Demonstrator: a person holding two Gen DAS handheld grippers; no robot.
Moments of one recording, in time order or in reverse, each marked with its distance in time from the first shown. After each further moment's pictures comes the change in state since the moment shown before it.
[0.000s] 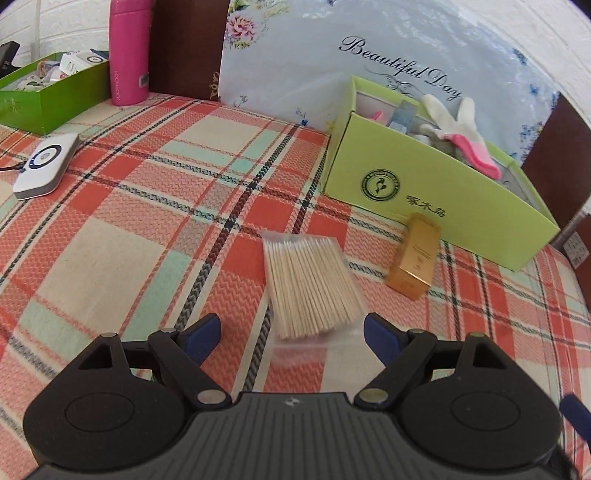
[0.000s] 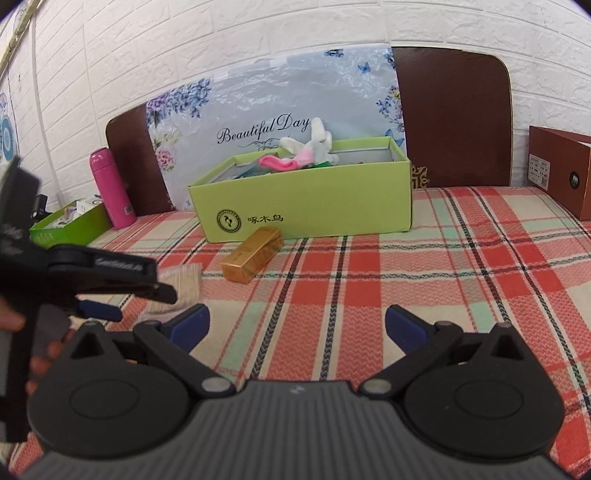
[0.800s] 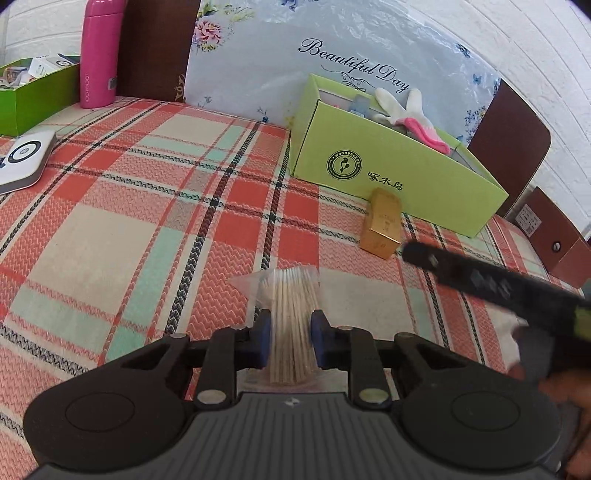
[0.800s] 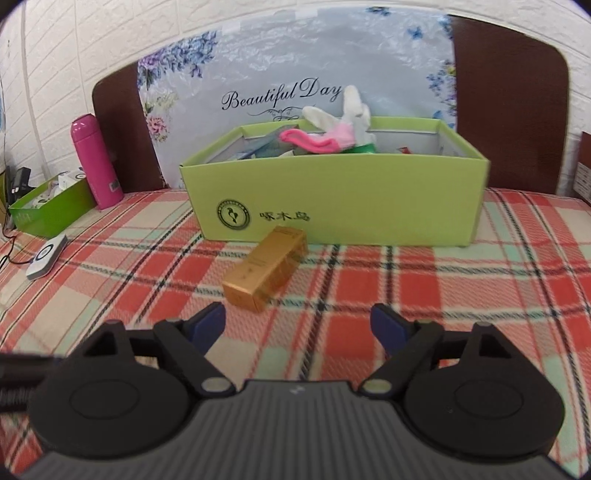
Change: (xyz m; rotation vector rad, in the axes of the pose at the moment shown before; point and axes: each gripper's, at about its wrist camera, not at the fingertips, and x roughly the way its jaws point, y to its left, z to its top) left arm -0.022 0.031 -0.032 0.088 -0.028 -0.185; right arm 0.107 0.038 0.042 -0.047 0.103 0.000
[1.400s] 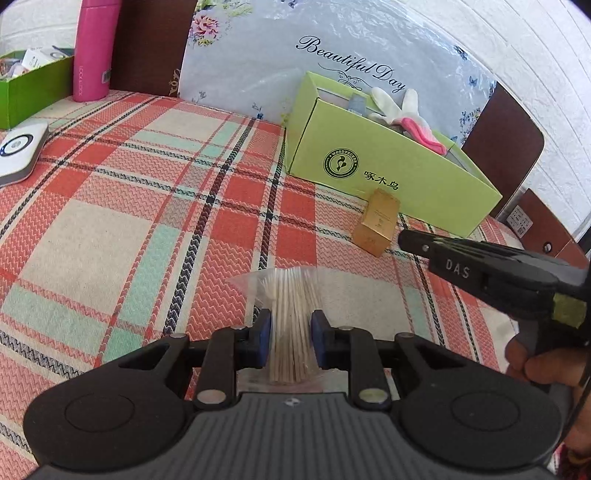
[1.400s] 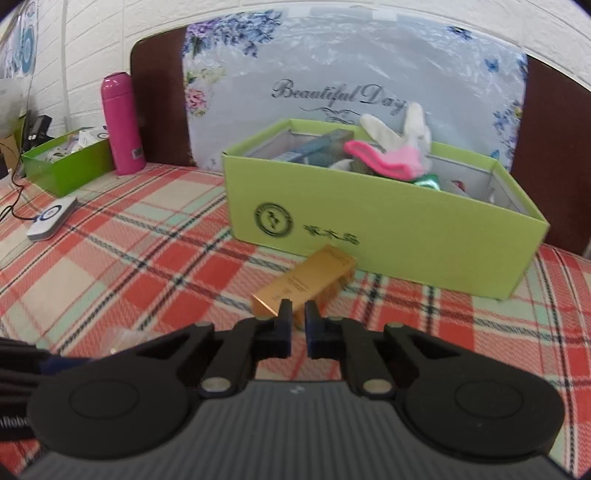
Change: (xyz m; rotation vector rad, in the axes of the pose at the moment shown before) left arm 0.003 0.004 0.001 0.006 0.003 -0.030; right arm 0.014 0.023 0.009 -0.187 0.039 -0.013
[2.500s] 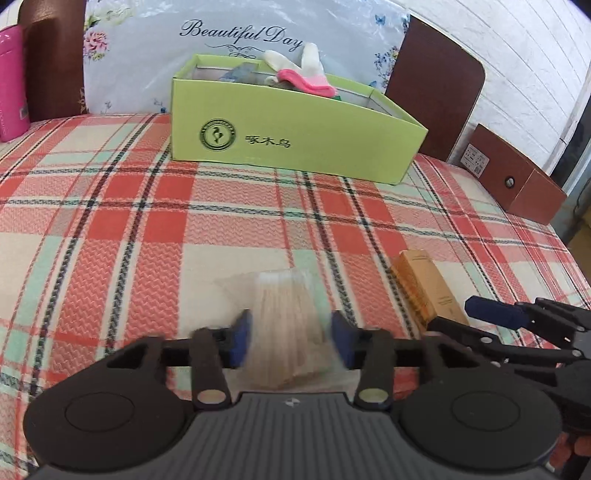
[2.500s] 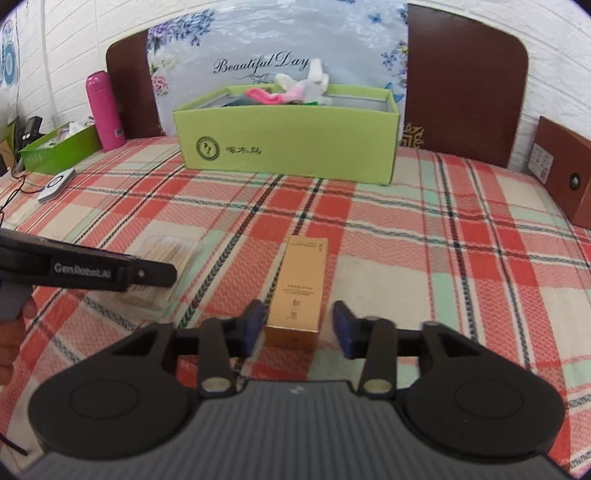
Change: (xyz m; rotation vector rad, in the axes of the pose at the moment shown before) left arm 0.012 -0.086 -0.020 0.177 0.061 -0.064; right arm -0.108 -0.071 -0.086 0.091 0.049 -0.032
